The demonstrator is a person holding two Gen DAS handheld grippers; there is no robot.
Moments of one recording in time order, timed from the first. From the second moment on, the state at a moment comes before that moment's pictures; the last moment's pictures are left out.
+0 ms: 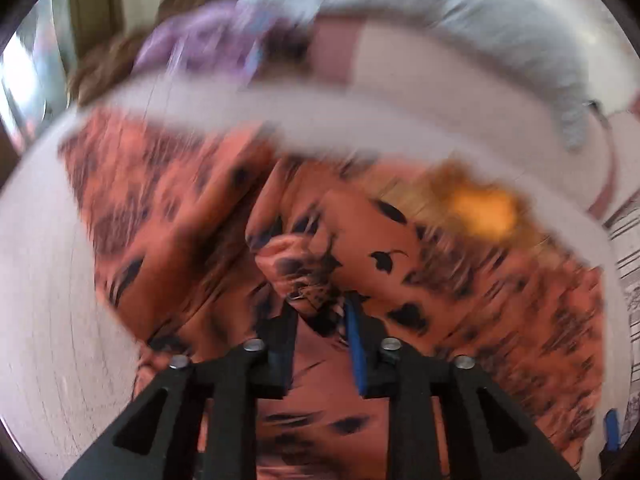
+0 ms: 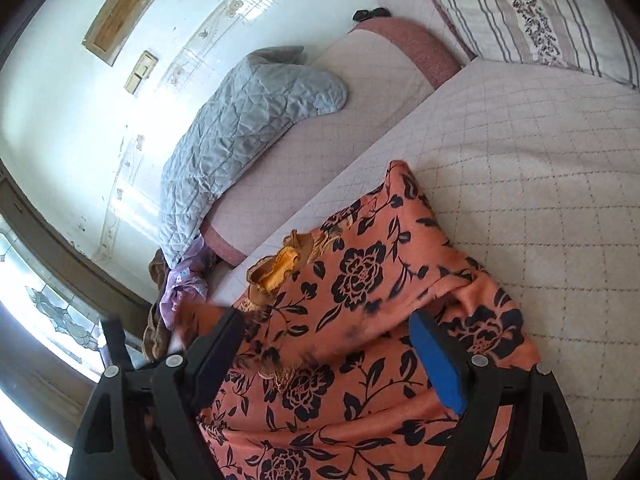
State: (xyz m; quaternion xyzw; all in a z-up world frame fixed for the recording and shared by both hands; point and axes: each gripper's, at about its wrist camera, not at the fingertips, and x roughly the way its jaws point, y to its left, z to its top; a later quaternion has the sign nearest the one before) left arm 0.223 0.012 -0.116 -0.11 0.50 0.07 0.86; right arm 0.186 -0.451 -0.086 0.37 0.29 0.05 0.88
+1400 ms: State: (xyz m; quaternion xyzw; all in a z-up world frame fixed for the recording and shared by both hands) left arm 0.230 -0.032 -0.126 0.01 0.48 -0.06 0.88; right arm 0.391 -0.532 -0.151 0.47 0.41 0.09 0.77
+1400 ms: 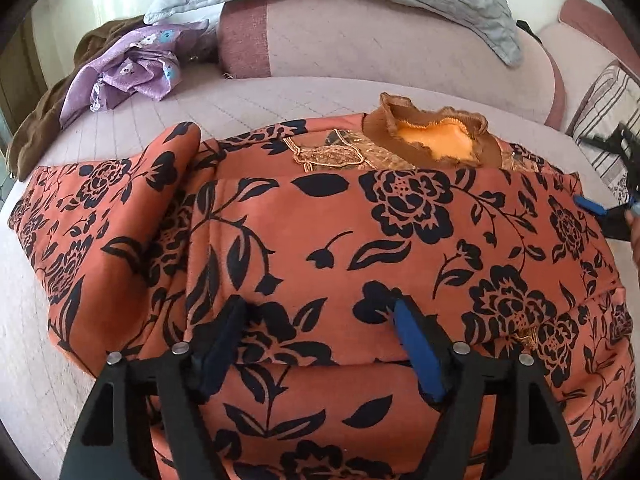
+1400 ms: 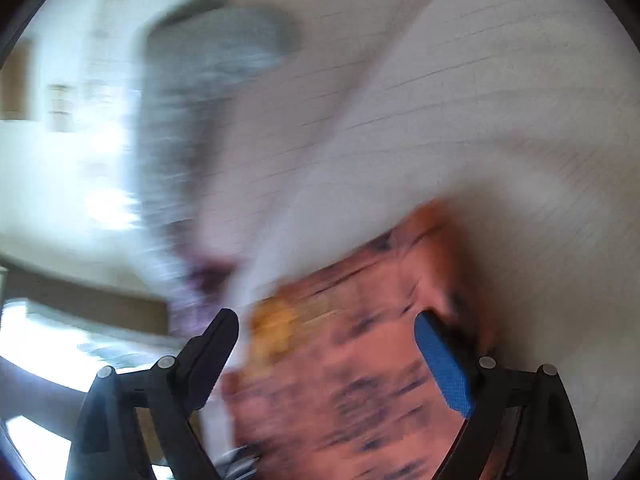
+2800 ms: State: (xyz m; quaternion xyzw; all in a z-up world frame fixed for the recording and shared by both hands) left arm 0.187 0.209 -0.053 -0.29 0.36 0.02 0.88; right arm 0.186 -0.395 -0.077 0.19 0.35 0.00 0.92
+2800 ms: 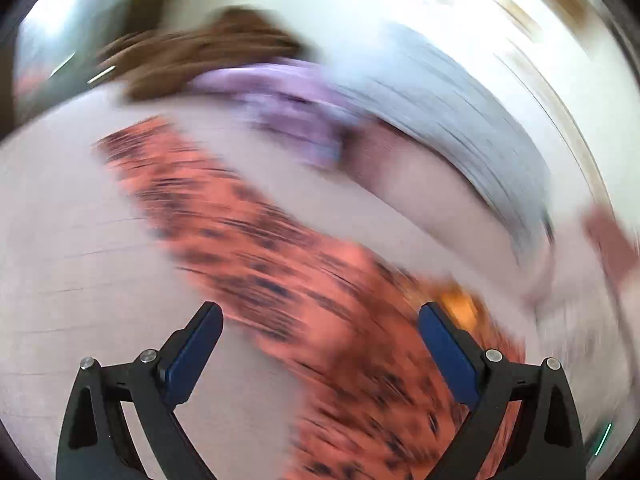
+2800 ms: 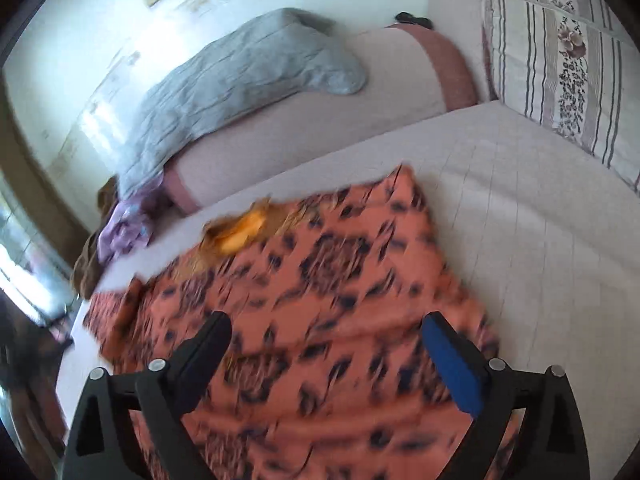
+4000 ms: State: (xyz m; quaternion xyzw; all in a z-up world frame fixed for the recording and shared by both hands) left arm 0.229 0.085 0.113 -0.08 0.21 -0.07 0.97; right arm 0.176 -0.369 -0.147 0.14 0.40 -0.01 0.91
